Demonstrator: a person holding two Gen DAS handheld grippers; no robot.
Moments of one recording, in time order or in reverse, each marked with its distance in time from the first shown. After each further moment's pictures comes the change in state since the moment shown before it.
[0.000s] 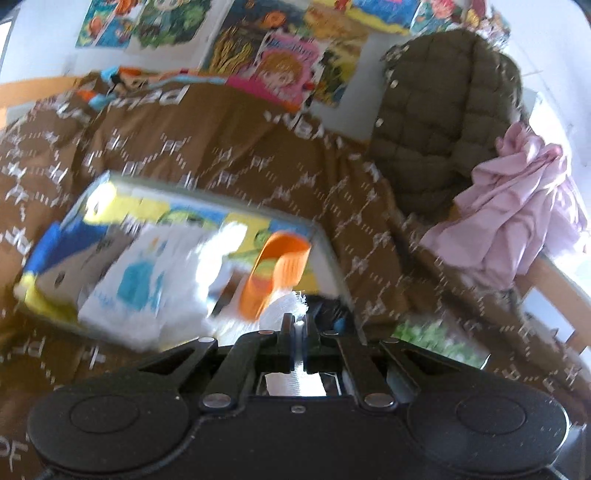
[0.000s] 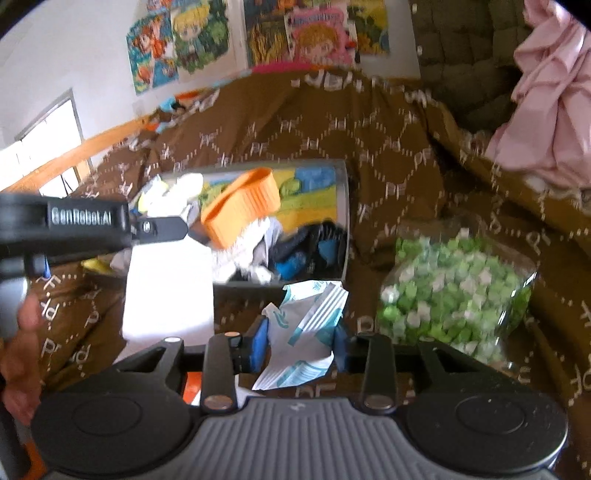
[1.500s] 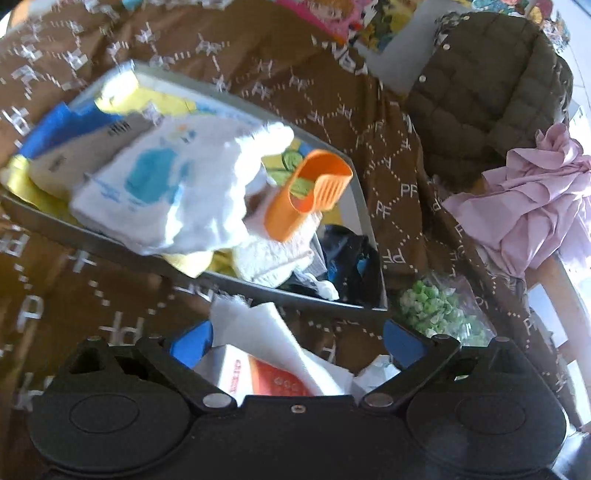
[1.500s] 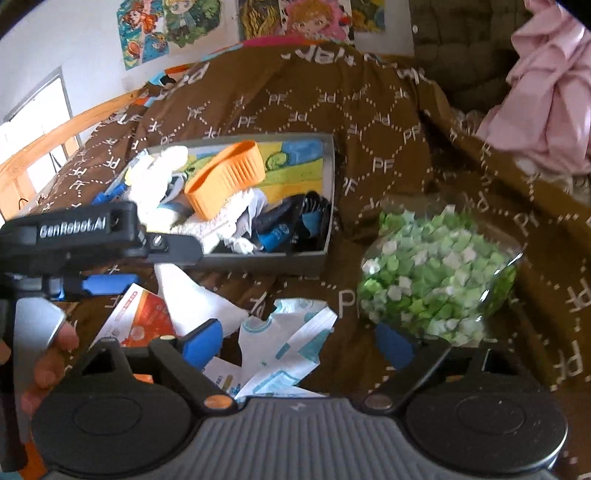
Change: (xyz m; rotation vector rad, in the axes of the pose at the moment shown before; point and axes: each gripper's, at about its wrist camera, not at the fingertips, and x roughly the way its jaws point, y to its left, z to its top) left arm 0.036 0.040 -0.025 -0.217 0.243 -0.025; right arm 0.007 -0.010 -0.006 -0.011 0.169 -0.013
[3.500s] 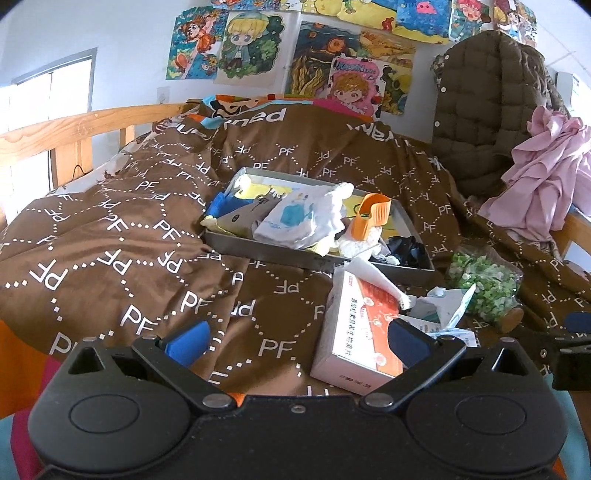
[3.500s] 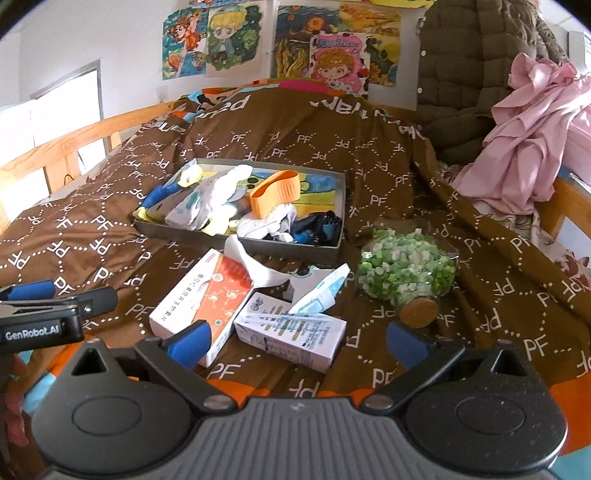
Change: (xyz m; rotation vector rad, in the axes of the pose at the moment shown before) left arm -0.188 -0.013 -0.134 0.221 -0.310 0.343; right arm -0.141 0.052 -0.060 -0.126 -0.130 -0.055
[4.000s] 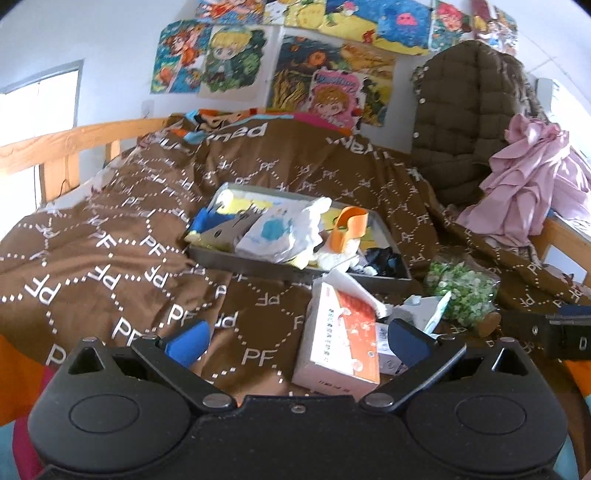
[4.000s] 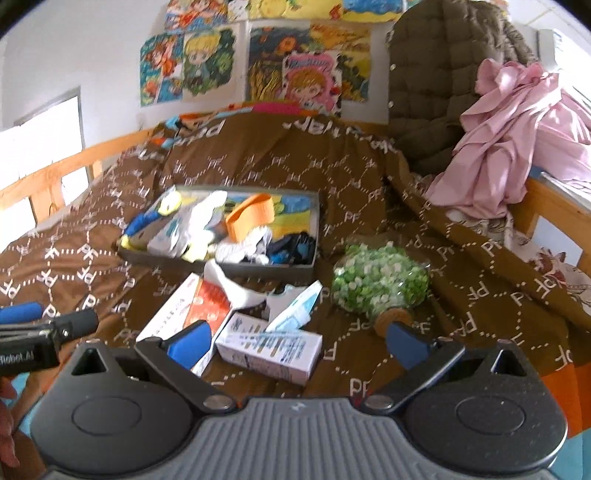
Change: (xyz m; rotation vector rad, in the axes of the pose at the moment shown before) left arm -0.016 -0.004 0.001 0.017 -0.035 -0.057; right arm -0.012 -0.012 -0.001 0.054 -0.054 -0.056
